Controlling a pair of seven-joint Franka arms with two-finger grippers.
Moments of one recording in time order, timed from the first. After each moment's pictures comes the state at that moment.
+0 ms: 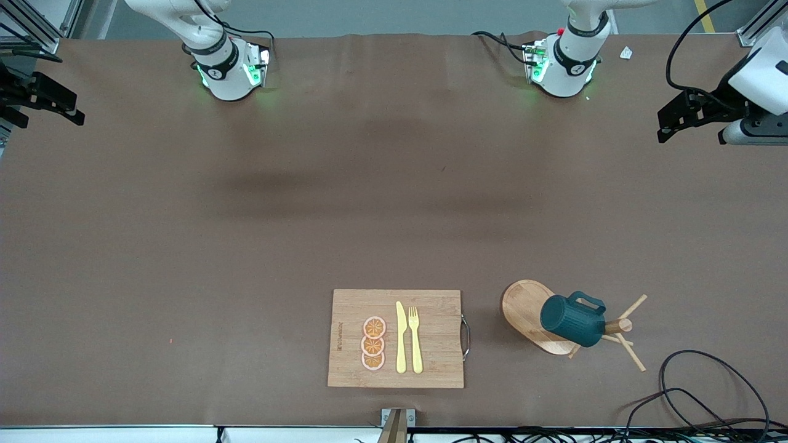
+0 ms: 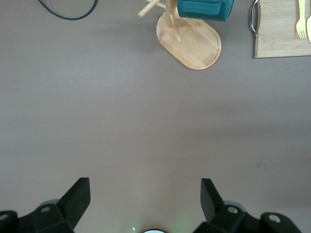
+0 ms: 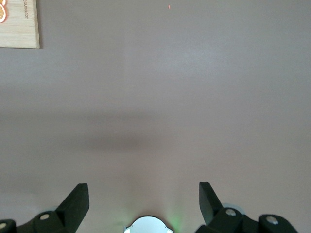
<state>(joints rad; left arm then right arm) 0.03 -0.04 -0.15 -1.52 0.02 1.47 -0.06 0.02 -0.13 -0.07 -1.59 0.01 1.40 -0.08</state>
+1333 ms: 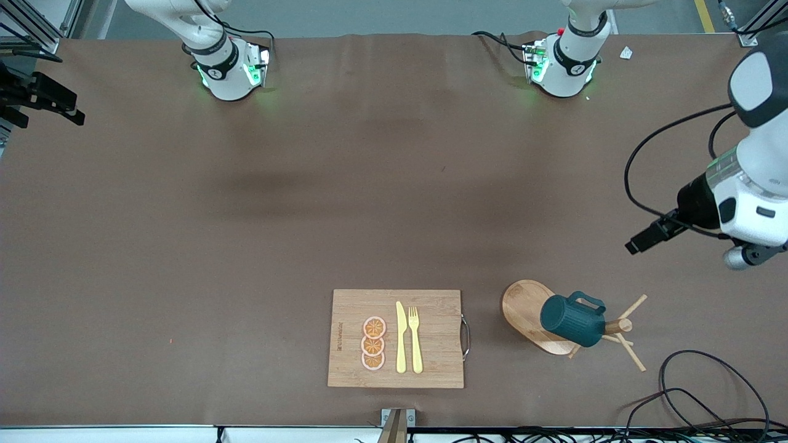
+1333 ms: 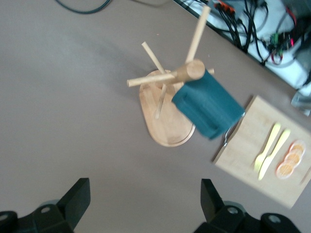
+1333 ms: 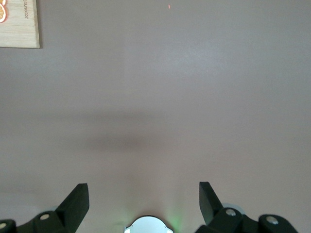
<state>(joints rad) 0.03 0.24 -0.15 -1.50 -0.09 1.88 -0.68 0.02 -0.13 -0.07 -1.59 0.01 1.40 -0.08</state>
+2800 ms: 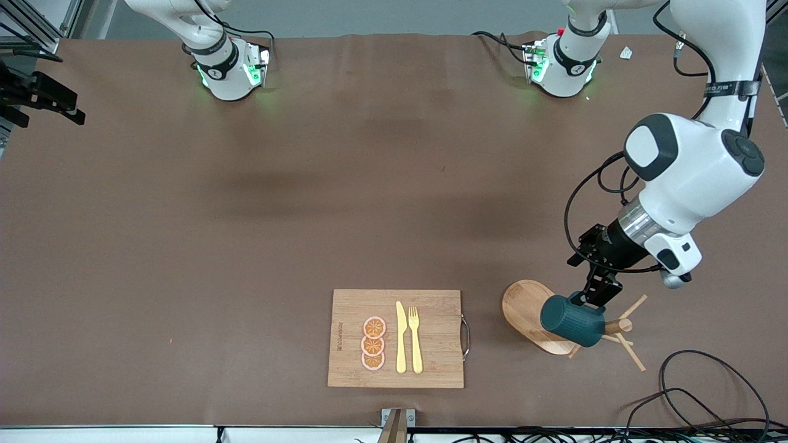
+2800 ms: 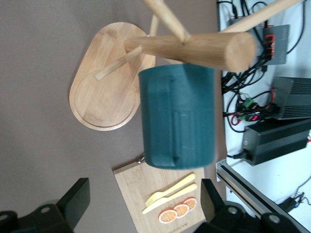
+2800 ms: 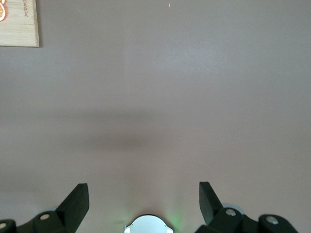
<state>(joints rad) 0.00 0.32 -0.22 -1.77 -0.30 2.46 -1.30 0.02 -0.13 -0.07 -1.59 0.01 1.40 -0.08</state>
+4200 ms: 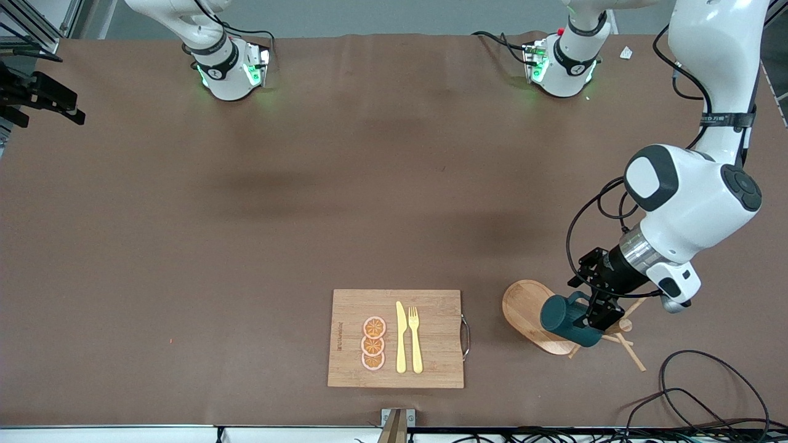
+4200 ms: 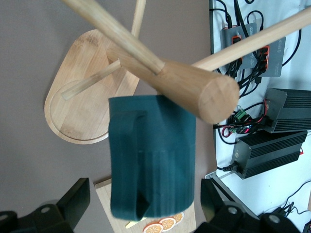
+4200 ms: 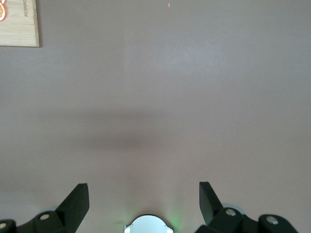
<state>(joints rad) 0.01 0.46 -0.22 -1.64 -0.30 2.47 -1.30 0.02 -0.13 -0.07 -1.59 0.01 1.40 -0.08</state>
